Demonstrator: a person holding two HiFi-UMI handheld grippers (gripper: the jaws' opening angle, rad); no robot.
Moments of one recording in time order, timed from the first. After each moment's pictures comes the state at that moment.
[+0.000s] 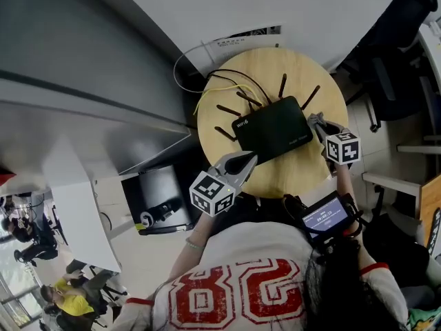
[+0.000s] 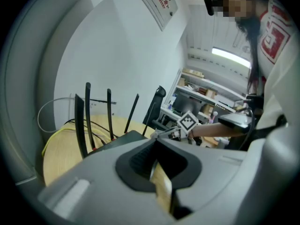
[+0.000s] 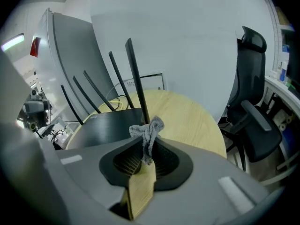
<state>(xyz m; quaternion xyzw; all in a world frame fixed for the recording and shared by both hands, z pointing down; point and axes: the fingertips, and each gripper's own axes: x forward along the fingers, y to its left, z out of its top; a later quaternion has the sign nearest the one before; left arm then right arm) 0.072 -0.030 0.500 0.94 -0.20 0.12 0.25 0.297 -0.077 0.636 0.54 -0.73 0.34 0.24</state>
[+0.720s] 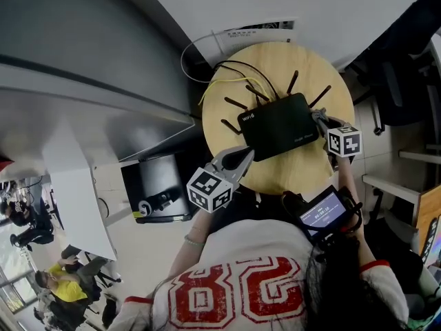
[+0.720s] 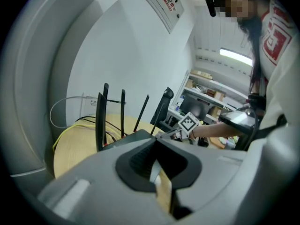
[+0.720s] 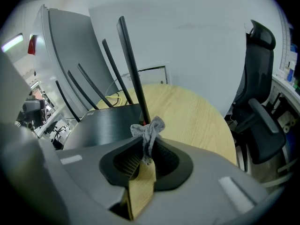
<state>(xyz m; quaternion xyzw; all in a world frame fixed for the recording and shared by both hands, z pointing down) 0.055 -0.047 0.510 0.92 -0.24 0.12 0.27 0.295 -0.101 0.660 0.52 -0.73 0.36 0.27</state>
